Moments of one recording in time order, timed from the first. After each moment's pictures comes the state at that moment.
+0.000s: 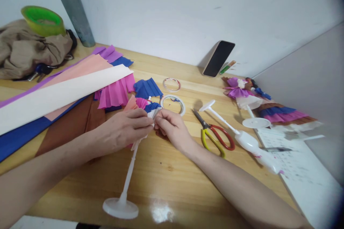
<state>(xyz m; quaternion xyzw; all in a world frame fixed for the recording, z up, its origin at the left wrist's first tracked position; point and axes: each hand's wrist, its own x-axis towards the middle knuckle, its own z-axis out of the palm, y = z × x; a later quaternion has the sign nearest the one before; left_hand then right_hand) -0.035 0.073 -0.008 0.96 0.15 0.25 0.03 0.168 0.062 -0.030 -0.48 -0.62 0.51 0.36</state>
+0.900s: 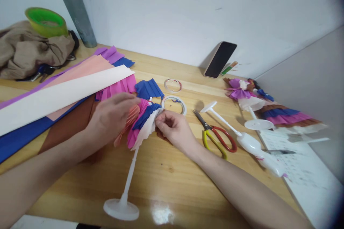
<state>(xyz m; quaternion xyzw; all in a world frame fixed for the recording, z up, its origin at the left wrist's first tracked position) -0.047 0.072 0.002 0.83 0.44 0.34 0.03 0.171 0.062 -0.036 -0.51 -0.61 0.48 0.35</state>
